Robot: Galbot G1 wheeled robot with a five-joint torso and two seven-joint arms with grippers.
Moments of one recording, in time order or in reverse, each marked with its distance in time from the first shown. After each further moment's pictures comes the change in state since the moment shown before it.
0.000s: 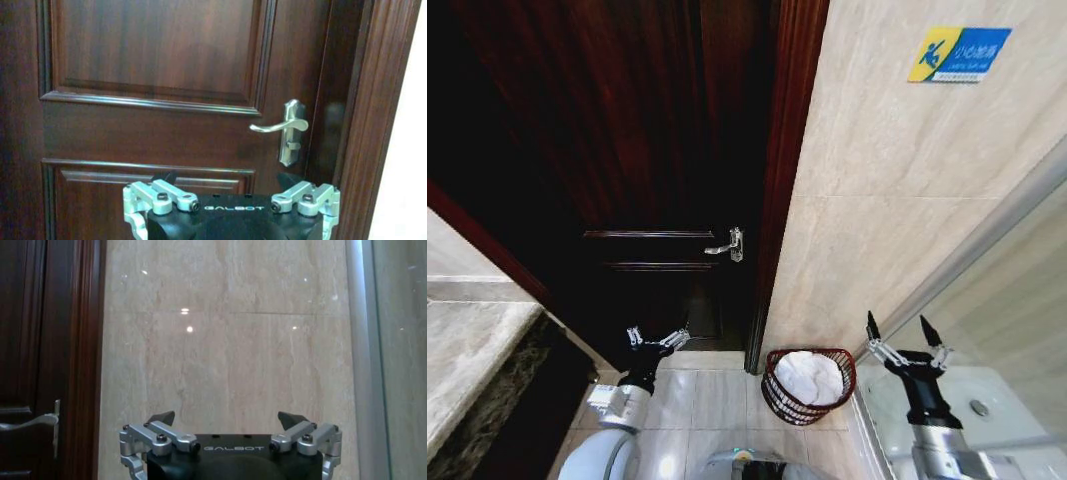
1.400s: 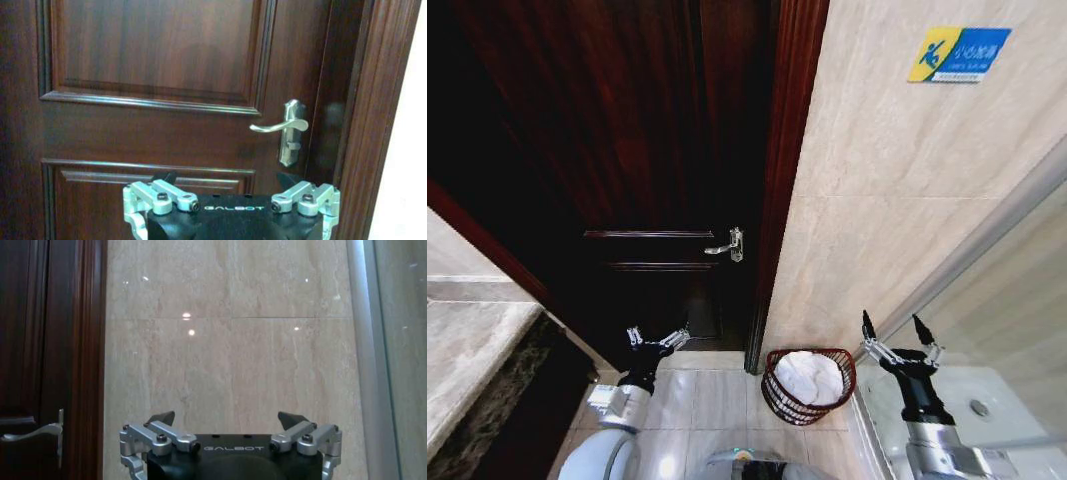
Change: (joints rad) left arm 0.000 0.000 0.000 0.000 0.000 0.000 0.000; right arm 0.009 -0.008 -0.002 0.017 0.024 -0.016 -0.003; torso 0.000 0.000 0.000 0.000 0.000
